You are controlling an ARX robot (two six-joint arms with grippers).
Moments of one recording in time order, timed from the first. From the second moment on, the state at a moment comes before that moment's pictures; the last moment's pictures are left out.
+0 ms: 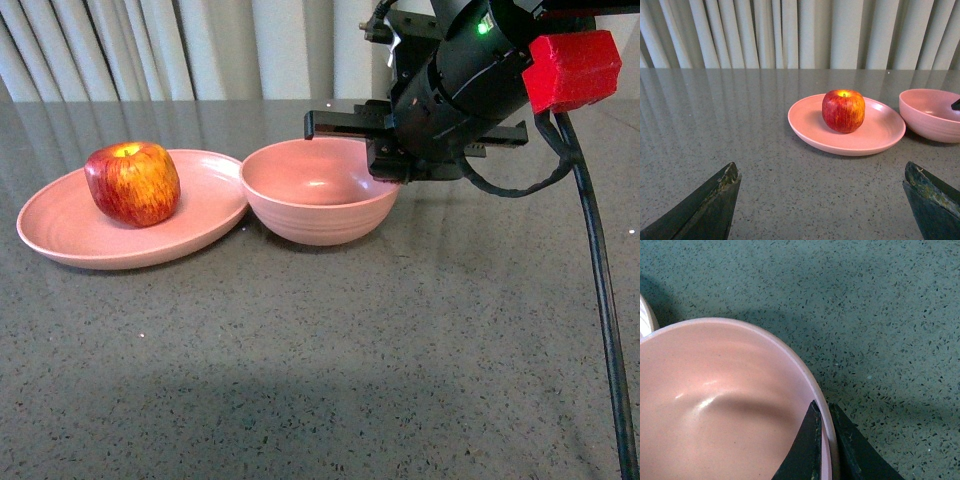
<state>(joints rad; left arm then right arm) 0.00 0.01 0.01 0.00 0.00 0.00 0.42 2.03 1.49 -0.20 0.02 0.26</state>
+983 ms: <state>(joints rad) 0.00 0.01 0.02 0.00 0.00 0.00 0.37 1.68 1.34 -0.06 -0.04 0.26</state>
